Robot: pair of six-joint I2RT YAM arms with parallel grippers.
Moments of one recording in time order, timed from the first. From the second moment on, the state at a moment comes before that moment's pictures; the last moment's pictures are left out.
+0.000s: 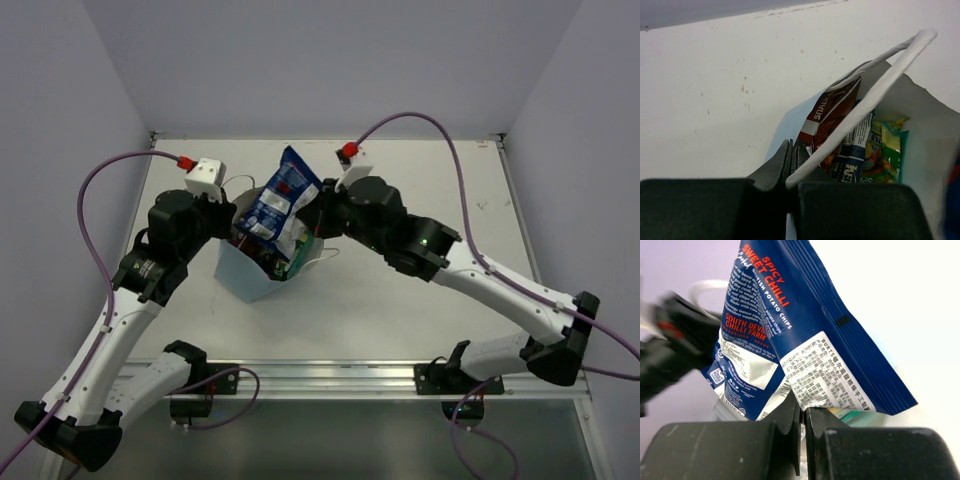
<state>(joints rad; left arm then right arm) -0.39 0.87 1.02 -0.48 -0.06 -0.12 0.99 1.36 1.41 -0.38 0.20 0.69</state>
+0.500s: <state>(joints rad) -0.39 0.88 1.02 -0.48 -0.10 -0.06 0.44 1.11 1.03 -0.34 0.23 0.69</state>
